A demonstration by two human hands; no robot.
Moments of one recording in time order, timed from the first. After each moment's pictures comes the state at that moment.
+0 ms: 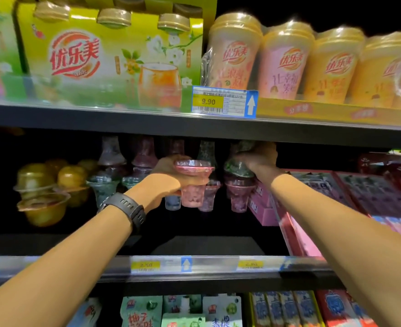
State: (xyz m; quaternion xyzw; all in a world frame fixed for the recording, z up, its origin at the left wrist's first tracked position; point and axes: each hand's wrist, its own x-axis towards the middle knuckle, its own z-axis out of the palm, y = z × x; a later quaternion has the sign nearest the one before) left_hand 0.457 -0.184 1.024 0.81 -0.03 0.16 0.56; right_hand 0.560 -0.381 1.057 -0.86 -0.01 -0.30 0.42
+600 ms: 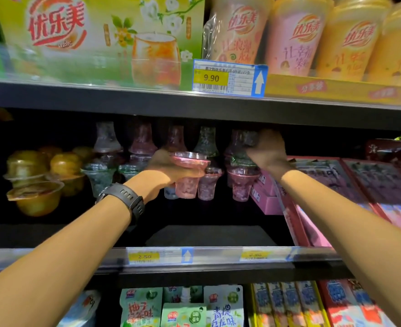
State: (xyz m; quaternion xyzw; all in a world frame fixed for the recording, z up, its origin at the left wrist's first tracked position) left_hand 0.482 -0.171 1.007 0.83 0.03 0.16 0.53; right_hand 0.569 -0.397 1.041 -0.91 -0.07 -0.33 0.23
